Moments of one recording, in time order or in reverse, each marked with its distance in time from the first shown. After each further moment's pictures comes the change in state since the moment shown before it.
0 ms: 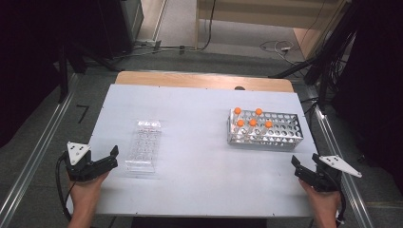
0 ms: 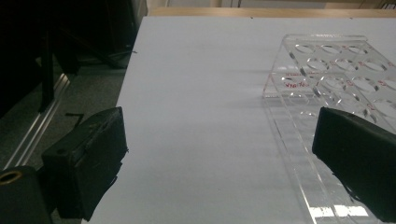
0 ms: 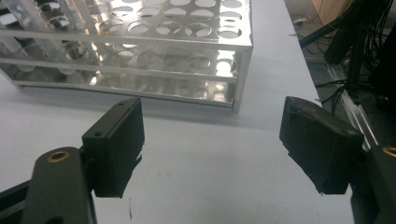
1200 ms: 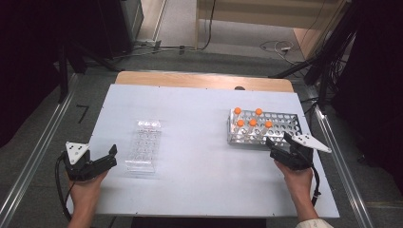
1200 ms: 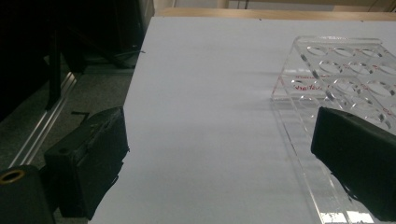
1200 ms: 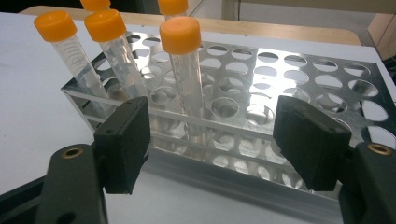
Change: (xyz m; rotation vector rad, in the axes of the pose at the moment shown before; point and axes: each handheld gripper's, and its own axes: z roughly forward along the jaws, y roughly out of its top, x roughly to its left) left arm 0.002 -0.001 0.002 0.003 0.016 -0.018; right arm 0.061 0.046 0.041 -0.054 0.164 -0.074
